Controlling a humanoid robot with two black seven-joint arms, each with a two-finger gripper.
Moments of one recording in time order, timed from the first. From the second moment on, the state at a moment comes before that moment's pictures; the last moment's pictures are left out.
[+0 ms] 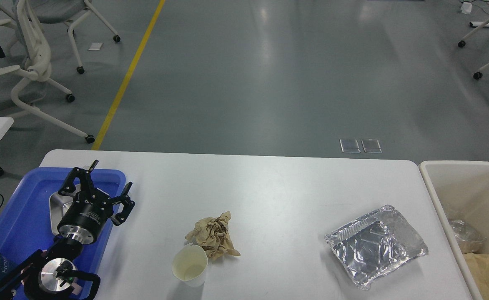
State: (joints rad) left arm -0.11 0.32 -1.03 -1.22 0.03 -0.13 -0.29; right arm -0.54 -1.39 1.44 1.55 -1.59 0.15 0.15
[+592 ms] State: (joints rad) left arm -0.11 0.34 -1.04 -1.22 0.03 -0.13 -0.28; right arm 0.26 -1.02 0.77 1.42 -1.72 0.22 0.16
